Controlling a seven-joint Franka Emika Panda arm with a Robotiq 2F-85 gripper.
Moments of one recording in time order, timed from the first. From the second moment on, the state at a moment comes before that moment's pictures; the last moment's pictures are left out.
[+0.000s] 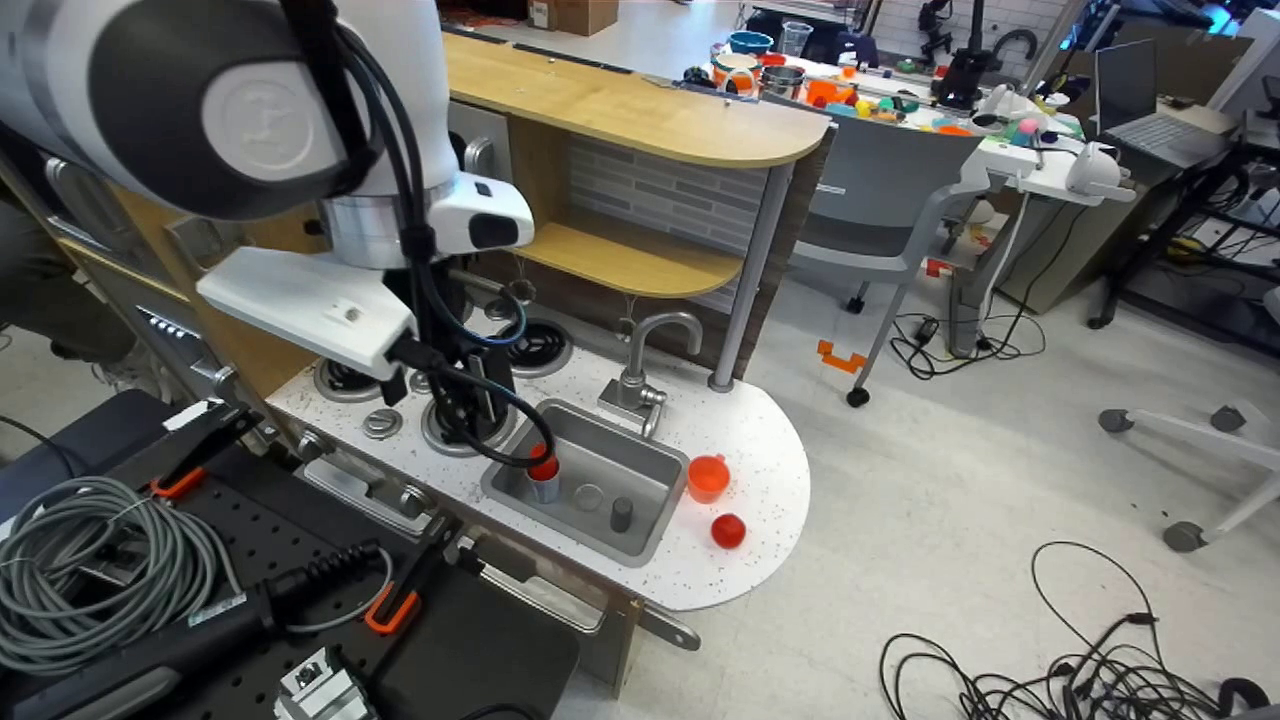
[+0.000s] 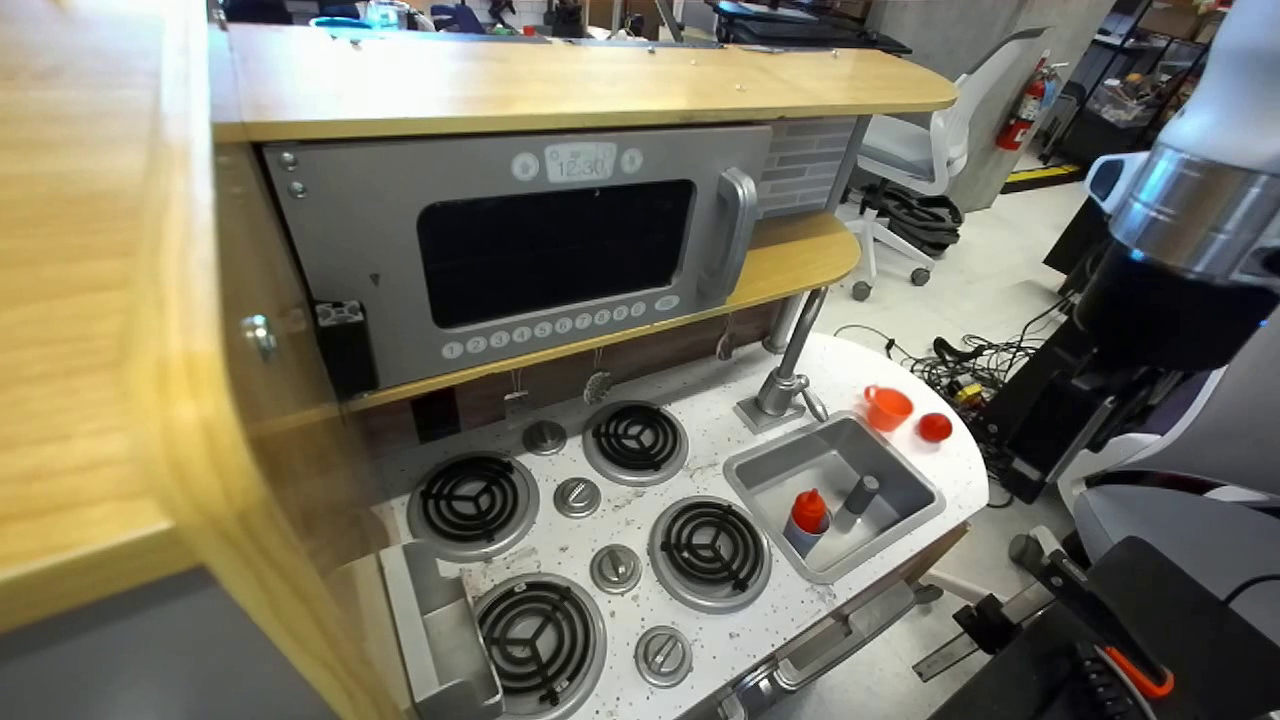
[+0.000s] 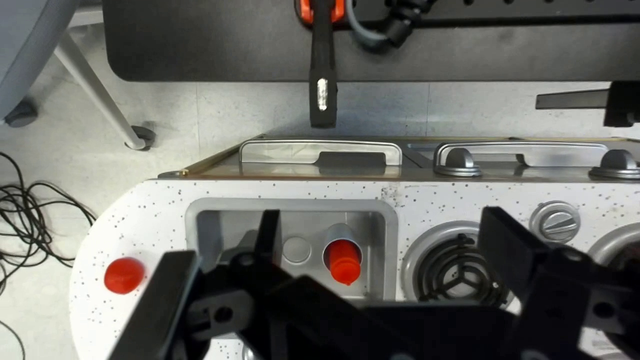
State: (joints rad) arm -0.09 0.08 -0.09 -2.56 -0.16 2.52 -0.10
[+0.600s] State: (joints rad) arm -0.10 0.41 -0.13 -2.38 -0.19 2.72 -0.12
